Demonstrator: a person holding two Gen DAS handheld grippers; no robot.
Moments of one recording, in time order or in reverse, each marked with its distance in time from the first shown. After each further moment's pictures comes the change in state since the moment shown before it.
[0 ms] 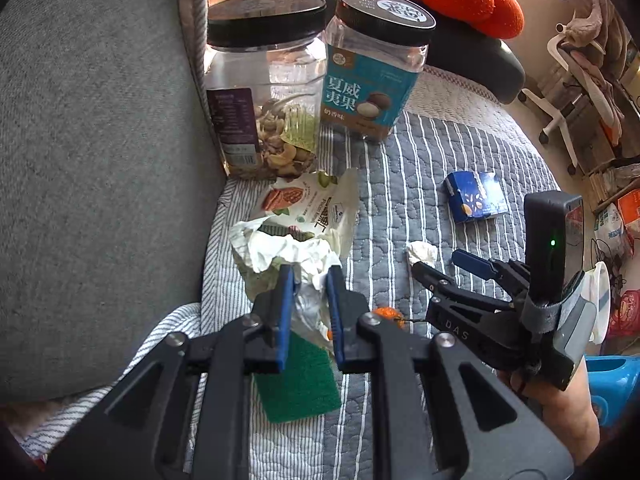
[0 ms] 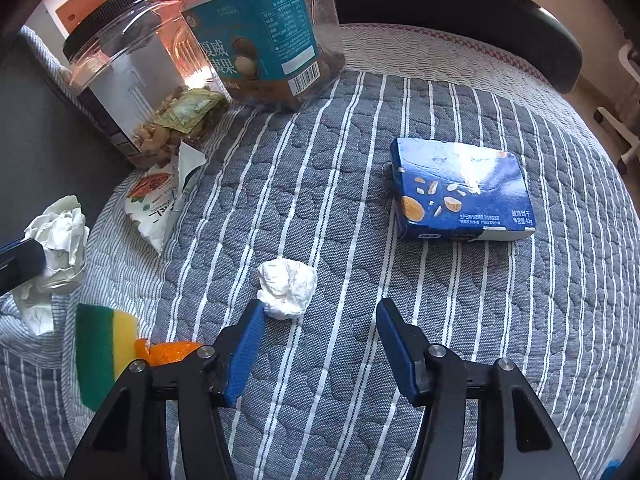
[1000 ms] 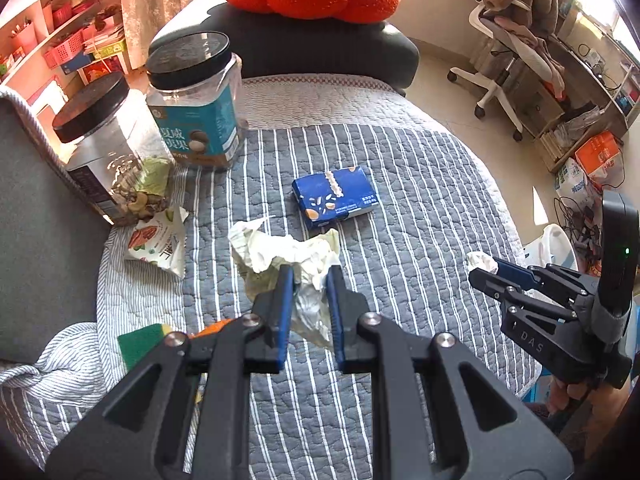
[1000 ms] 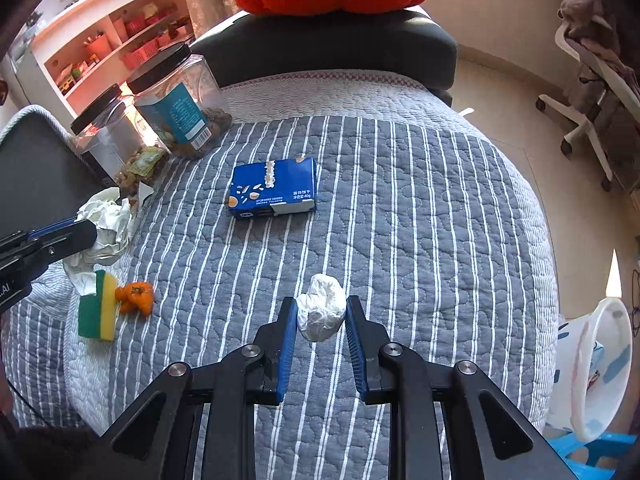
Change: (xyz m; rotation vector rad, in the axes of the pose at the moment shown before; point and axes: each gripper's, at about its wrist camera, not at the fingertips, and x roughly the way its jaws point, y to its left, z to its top) left arm -0.028 -0.144 -0.014 0.202 -0.069 -0.128; right arm -0.142 -0.140 -0.067 0.127 -0.096 -0.099
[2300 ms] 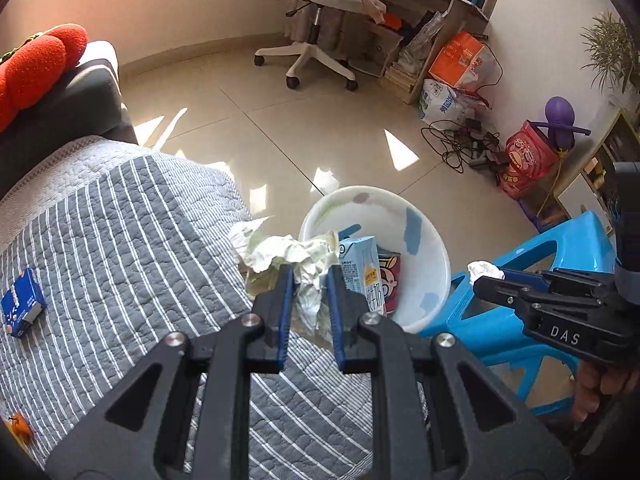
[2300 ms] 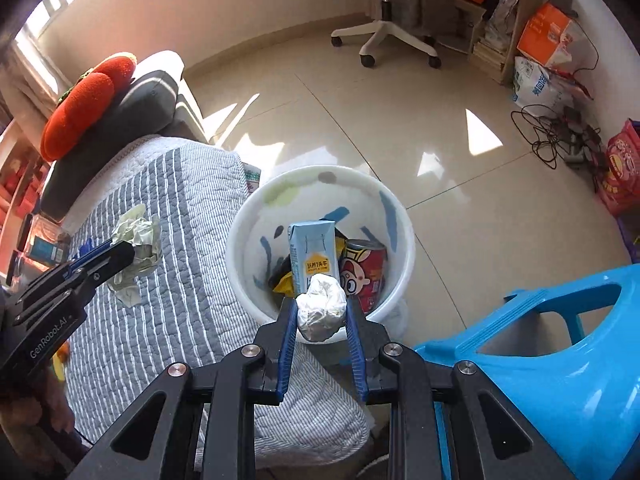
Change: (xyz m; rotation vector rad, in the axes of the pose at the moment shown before) left arm 0.053 -0.346 -0.021 0.430 -0.043 -0.345; right arm -0.127 -0.309 -0.149 0.543 -0.021 -0.181
